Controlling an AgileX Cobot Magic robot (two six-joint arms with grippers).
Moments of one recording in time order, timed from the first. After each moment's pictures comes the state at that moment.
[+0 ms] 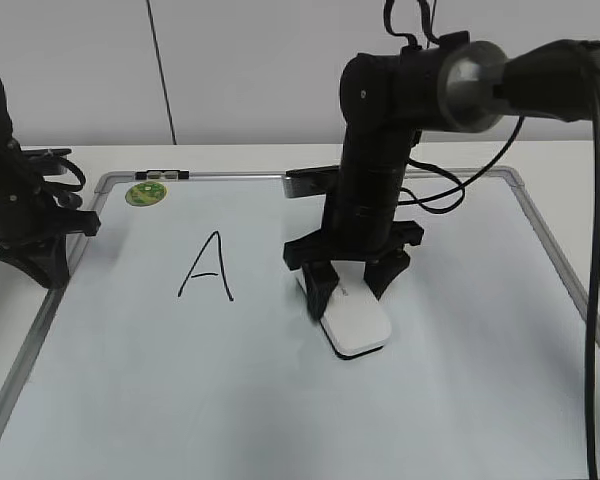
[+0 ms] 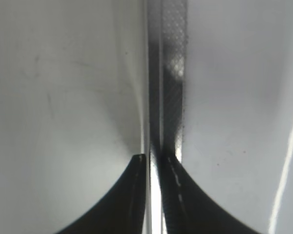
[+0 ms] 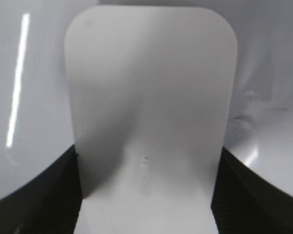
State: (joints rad) left arm -0.08 2.14 -1.47 -0.10 0.95 -0.05; right arm 0.49 2.27 -1.79 0.20 1.24 -0.02
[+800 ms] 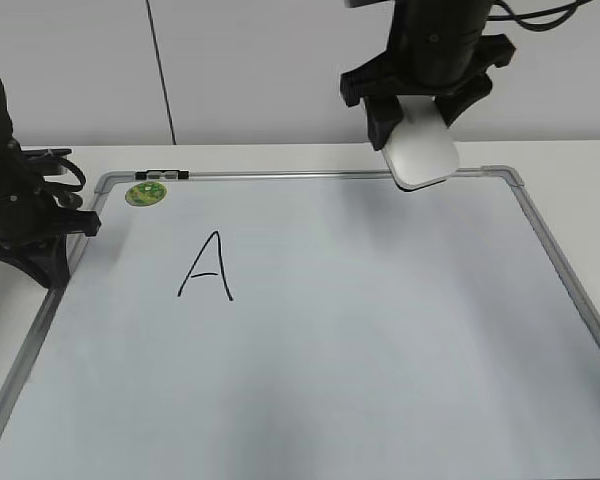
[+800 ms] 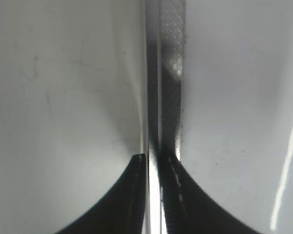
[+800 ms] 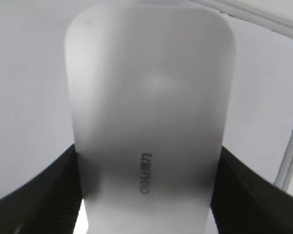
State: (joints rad) left arm -0.08 2.14 -1.47 -0.10 0.95 -0.05; right arm 0.45 1.97 -1.89 -0.16 1.23 0.15
